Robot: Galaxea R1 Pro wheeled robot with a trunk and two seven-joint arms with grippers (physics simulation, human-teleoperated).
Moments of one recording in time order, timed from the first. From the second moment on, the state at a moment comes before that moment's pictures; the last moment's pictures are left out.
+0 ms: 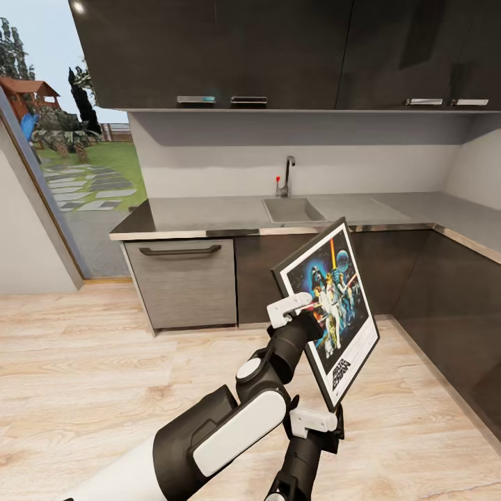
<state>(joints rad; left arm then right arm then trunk) -0.71 -0.17 -1.00 -1.51 1.08 0.02 0.83 -0.13 0.14 0.67 -1.21 0.15 0.20 -1.20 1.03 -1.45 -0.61</state>
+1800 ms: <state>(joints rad) -0.71 -0.17 -1.00 -1.55 1.13 0.08 0.88 -0.13 0.13 0.67 -1.15 0.18 0.16 -1.23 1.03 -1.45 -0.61</state>
